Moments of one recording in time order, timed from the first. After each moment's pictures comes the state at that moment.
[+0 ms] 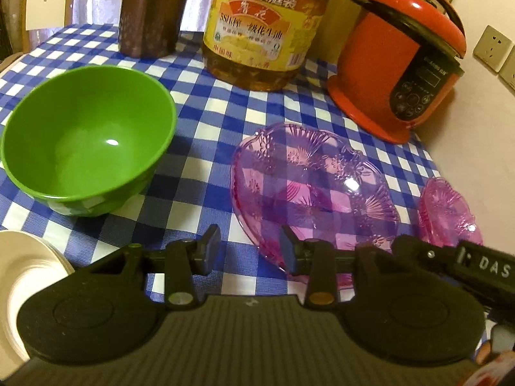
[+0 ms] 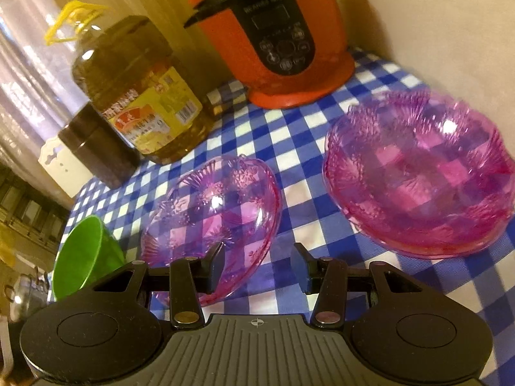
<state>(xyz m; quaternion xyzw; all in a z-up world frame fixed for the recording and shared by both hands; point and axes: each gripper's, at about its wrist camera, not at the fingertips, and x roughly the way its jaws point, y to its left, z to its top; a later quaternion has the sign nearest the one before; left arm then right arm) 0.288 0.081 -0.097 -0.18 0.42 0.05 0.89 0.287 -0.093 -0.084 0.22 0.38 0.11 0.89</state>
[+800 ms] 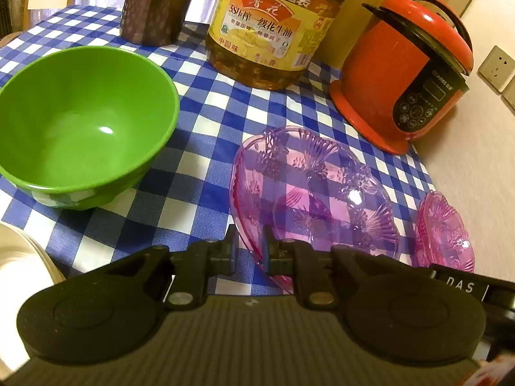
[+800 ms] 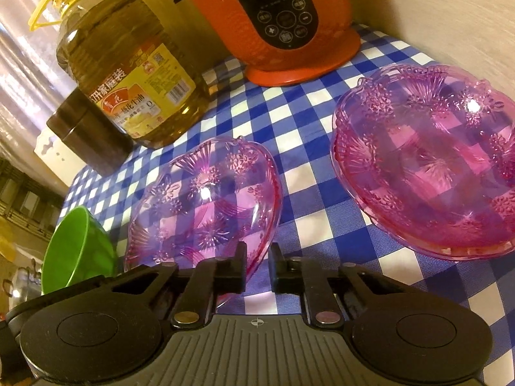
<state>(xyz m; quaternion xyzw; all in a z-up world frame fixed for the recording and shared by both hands) 0.293 0.089 -0.108 -0.22 0.41 0.04 0.88 0.306 -0.085 -0.103 0.22 0.40 0.12 0.88</state>
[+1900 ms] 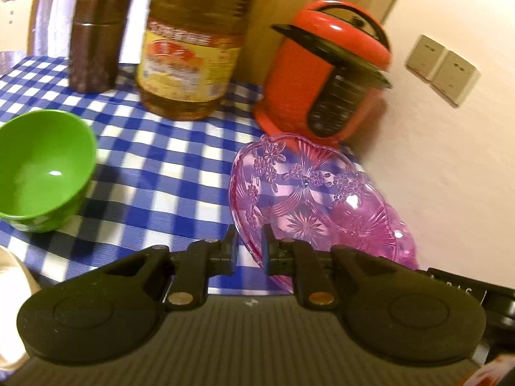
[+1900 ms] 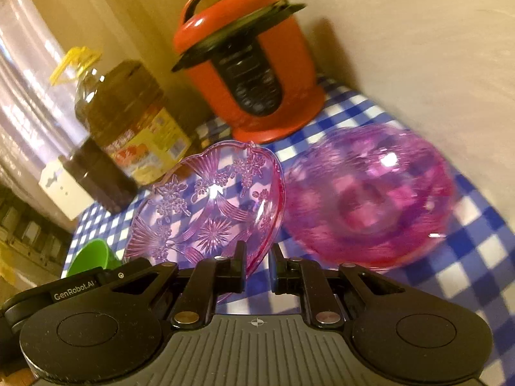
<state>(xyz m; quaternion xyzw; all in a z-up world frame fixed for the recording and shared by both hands) 0.272 0.025 -0.044 -0.18 0.37 -0.03 0.91 0.247 -0.143 -0.049 0.24 0.34 0.09 0.91</state>
